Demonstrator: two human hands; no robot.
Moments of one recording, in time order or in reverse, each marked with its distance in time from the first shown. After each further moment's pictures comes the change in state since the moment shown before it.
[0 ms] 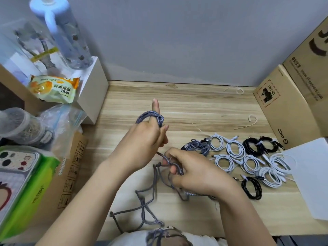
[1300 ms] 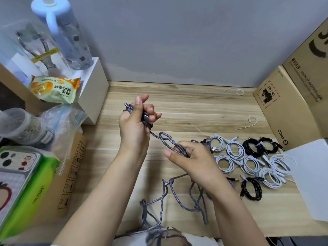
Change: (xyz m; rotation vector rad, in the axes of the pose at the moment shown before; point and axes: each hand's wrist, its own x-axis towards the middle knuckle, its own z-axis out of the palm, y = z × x) left_hand 0.030 0.005 0.013 -1.486 0.653 -0.335; right_hand 0.008 0.009 0.012 0.596 0.376 -0.010
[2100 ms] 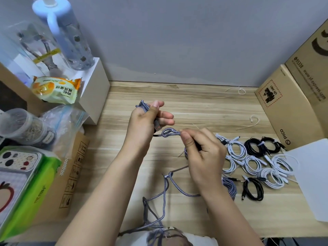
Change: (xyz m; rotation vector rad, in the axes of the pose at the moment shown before) left_hand -0.003 0.006 0.005 0.427 -0.181 -0.105; right_hand 0.008 0.009 0.006 -0.233 0.634 -0.515
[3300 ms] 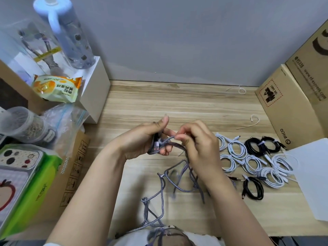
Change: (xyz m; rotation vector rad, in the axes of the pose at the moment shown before) left_hand 0.003 -0.005 -0.032 0.197 -0.595 -0.446; right_hand 0.011 0.016 0.002 0.035 -0.210 -0.091
